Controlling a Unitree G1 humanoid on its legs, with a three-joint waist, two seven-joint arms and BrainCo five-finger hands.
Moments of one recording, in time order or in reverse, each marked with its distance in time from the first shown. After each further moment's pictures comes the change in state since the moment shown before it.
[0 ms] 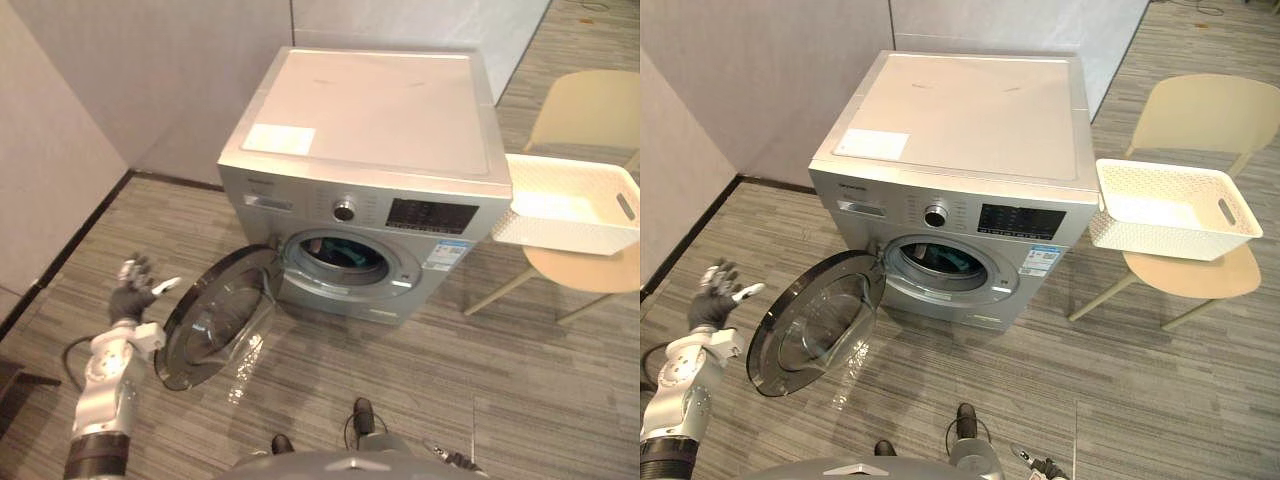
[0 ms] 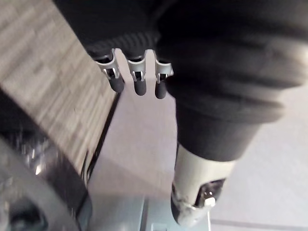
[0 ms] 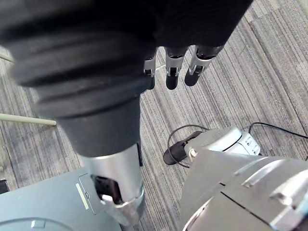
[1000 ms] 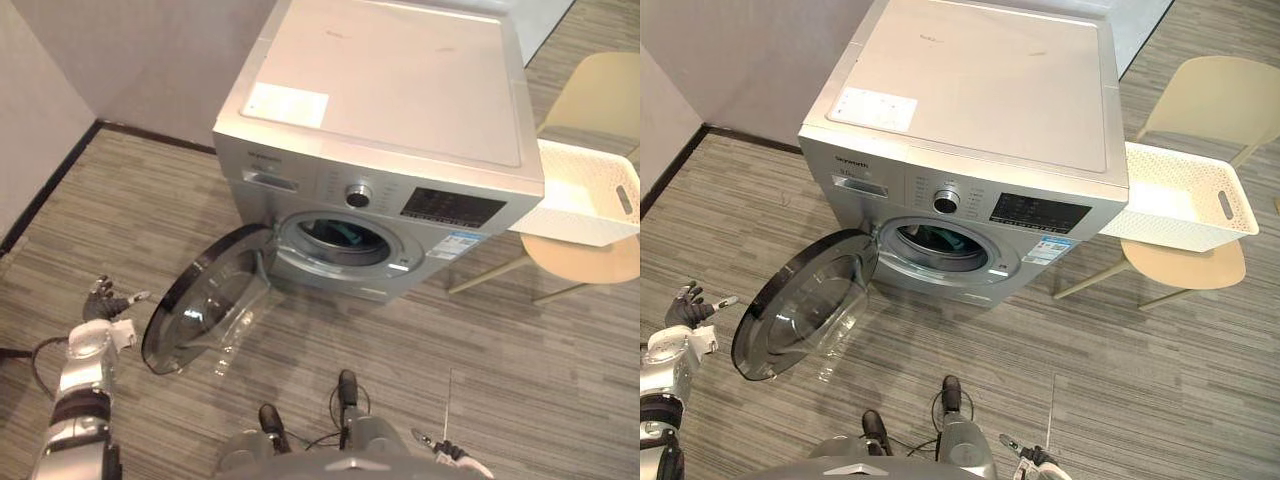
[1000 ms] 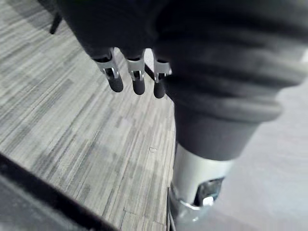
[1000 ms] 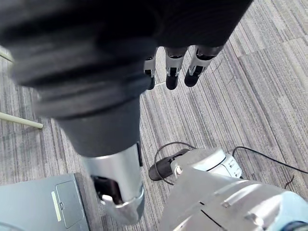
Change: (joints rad) left arm -0.193 0.098 -0.020 0.423 0.173 0.050 -0.023; right arm -0.035 0.013 0.054 0.005 -0.039 0.020 -0.023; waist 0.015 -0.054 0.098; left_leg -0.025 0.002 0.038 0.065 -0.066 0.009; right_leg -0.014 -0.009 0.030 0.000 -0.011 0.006
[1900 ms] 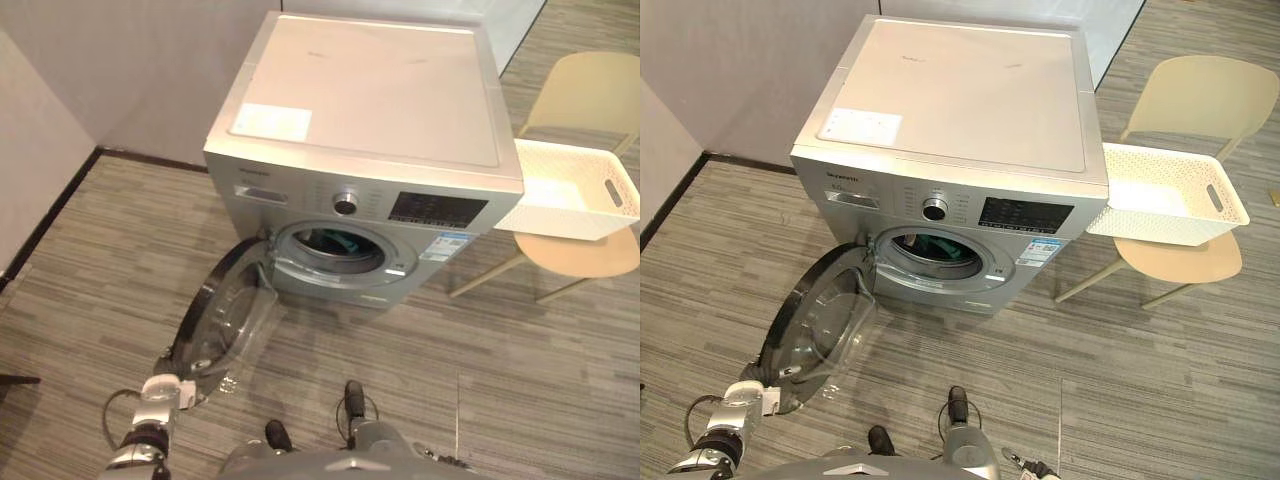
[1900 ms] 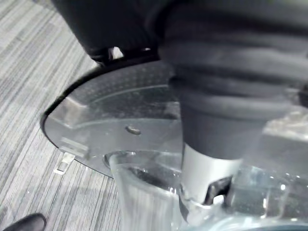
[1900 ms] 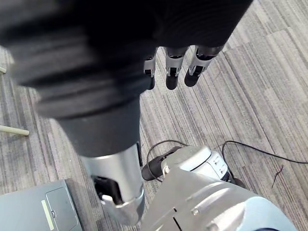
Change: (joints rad) left arm 0.046 -0.229 -0.183 0.271 0.221 0.045 0.066; right arm 0.004 0.002 -0.044 0.040 -0.039 0.017 -0.006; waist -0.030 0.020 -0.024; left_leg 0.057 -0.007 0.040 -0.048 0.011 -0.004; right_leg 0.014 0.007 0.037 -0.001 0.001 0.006
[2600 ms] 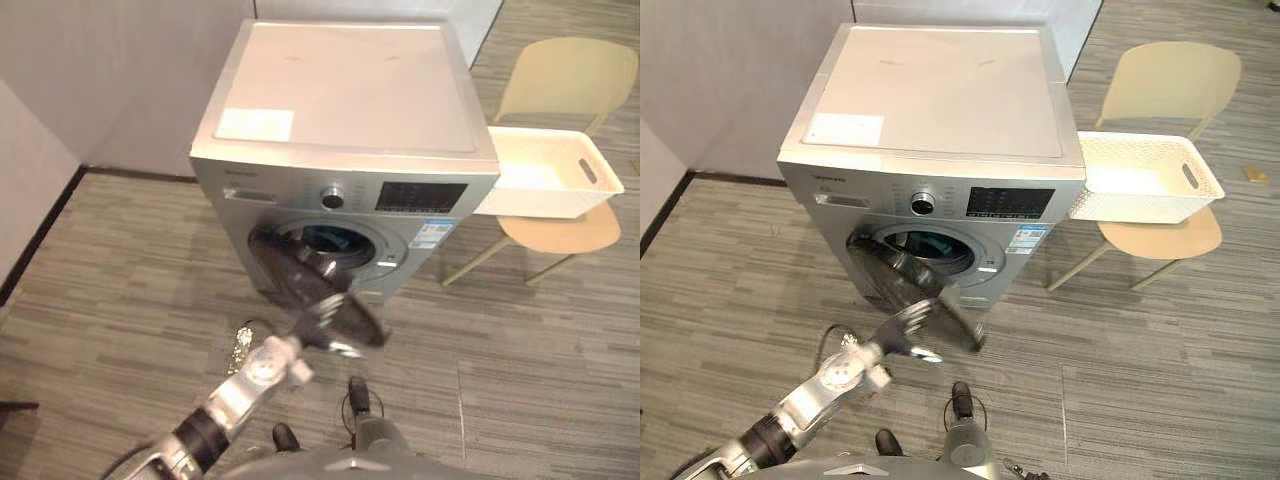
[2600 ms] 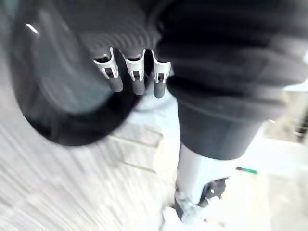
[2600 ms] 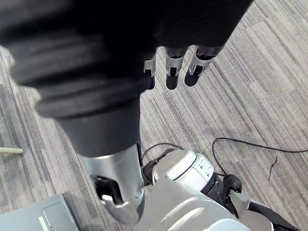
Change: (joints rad) left arm -0.069 -0.032 -0.852 -0.796 -0.350 -0.123 -0.212; right arm 0.062 0.017 -0.002 -0.049 0.021 -0.049 -0.007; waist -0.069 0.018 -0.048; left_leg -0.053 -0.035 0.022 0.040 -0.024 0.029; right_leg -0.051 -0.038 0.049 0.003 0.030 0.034
